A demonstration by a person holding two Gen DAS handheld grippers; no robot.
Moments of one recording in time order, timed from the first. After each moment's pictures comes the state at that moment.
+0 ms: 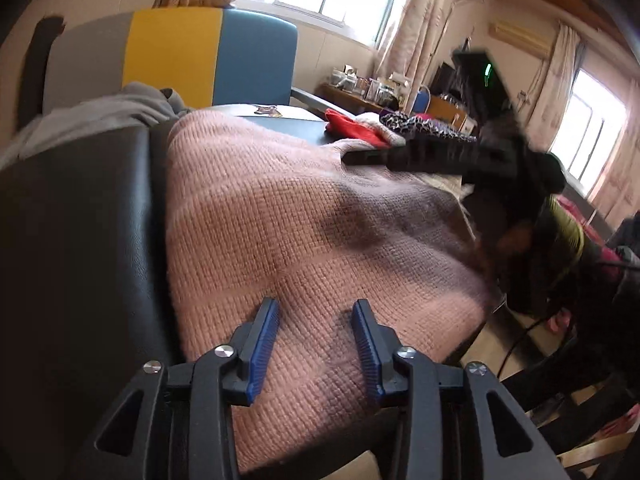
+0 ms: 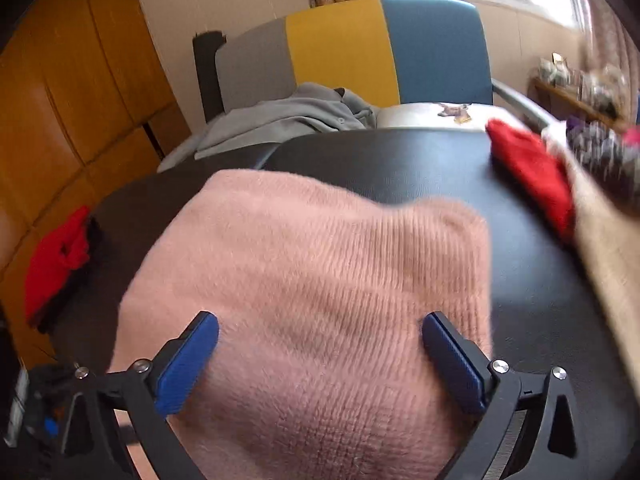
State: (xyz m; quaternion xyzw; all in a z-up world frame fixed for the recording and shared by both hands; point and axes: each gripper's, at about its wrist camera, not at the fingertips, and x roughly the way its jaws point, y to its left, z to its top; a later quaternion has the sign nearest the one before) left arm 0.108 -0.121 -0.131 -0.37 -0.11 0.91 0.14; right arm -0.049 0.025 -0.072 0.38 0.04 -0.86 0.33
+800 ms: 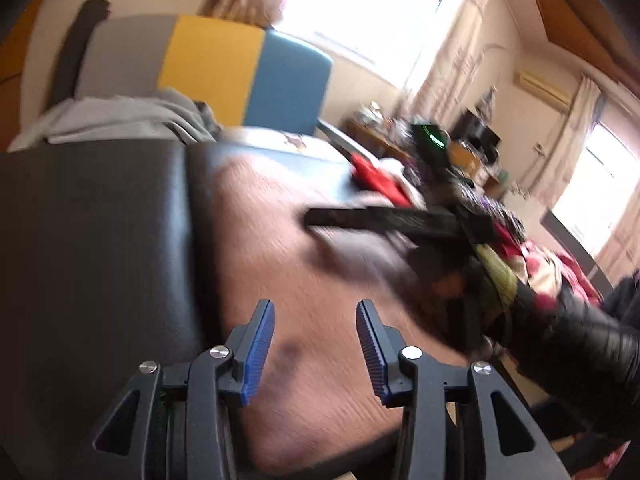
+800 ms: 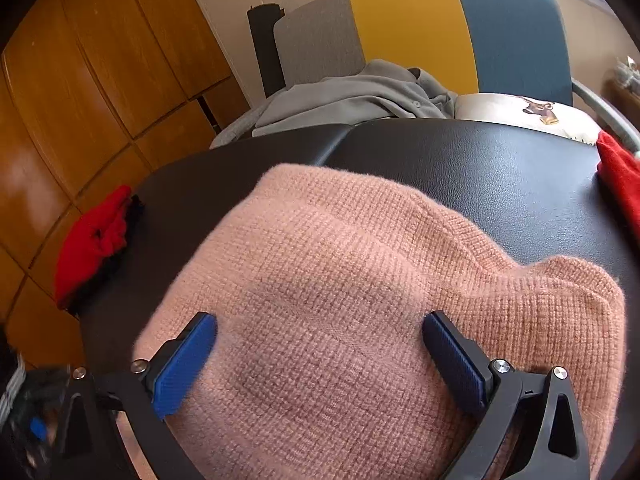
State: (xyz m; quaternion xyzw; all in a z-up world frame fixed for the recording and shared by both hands) left arm 0.105 -0.175 -0.093 -0.32 -0.18 0.93 0.09; right arm -0.097 -0.028 -0.104 0.42 0.02 -0.79 0.45
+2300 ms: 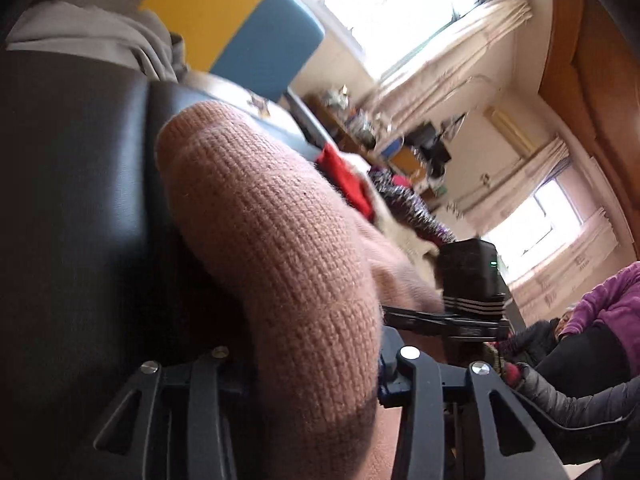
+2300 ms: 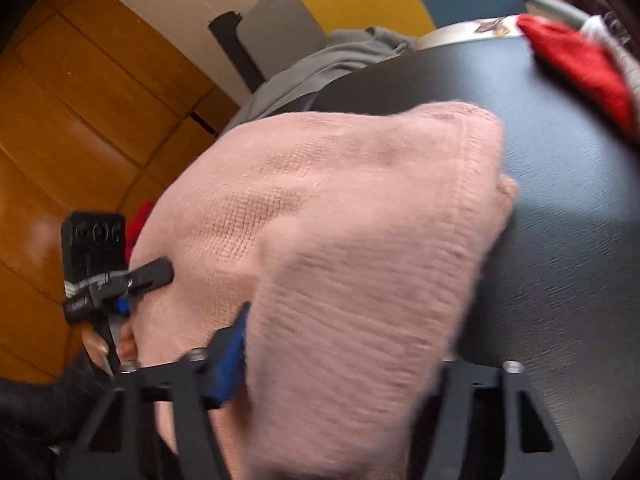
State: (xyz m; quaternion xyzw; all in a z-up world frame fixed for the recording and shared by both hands) left arm 0.066 -0.219 -0.120 -0.34 -0.31 0.86 0.22; right arm -0.042 0.072 -0.114 0.49 -0.09 -0.76 0.42
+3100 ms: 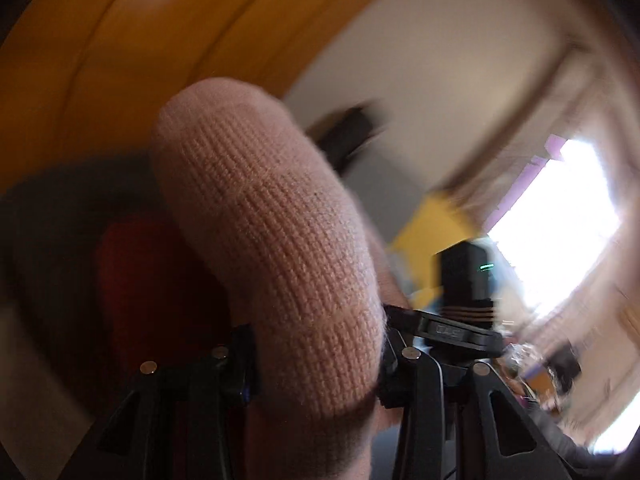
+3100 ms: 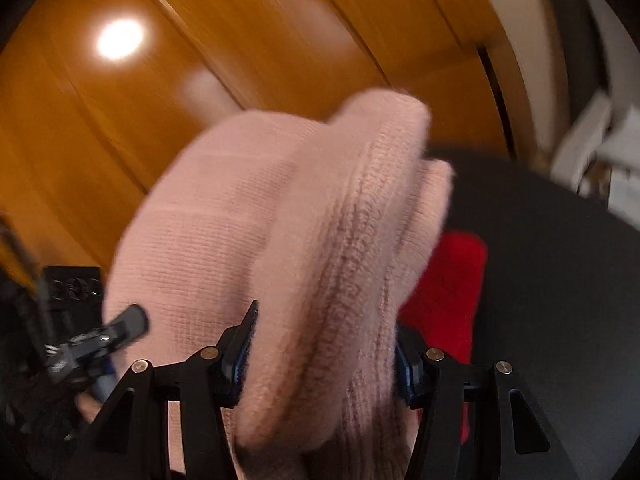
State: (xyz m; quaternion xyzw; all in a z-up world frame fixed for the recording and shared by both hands) left arm 0.334 -0.588 -0.060 -0.21 -0.41 0.84 -0.28; right arm 0.044 -0.492 -0.026 0.44 0.10 -0.57 0.68
